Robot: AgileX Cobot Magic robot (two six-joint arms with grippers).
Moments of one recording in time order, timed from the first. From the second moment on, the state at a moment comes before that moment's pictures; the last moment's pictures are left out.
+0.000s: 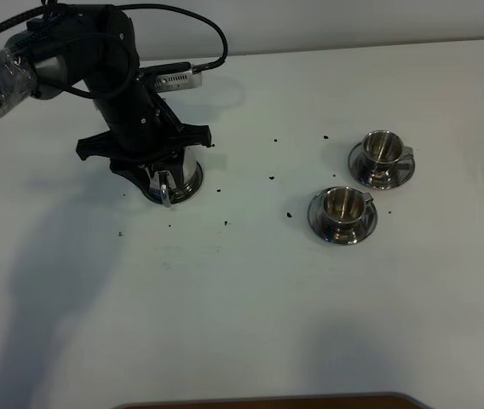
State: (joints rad) left arm -0.32 2.21 -1.73 -0.11 1.09 -0.23; right arm -0.12 -0.01 -0.52 0.28 1.12 -0.15
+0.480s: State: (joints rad) left arm -0.32 2.21 -1.73 -0.10 1.09 -0.22; right arm -0.12 -0.01 -0.52 0.28 1.12 -0.15
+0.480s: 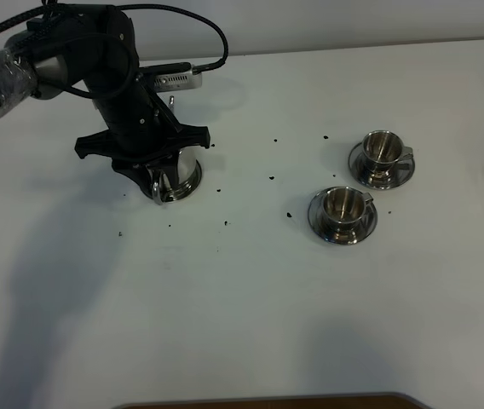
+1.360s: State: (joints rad) left arm -0.32 2.21 -1.73 -0.07 1.11 -0.20; right arm -0.12 -0.01 -0.52 0.28 1.12 -0.15
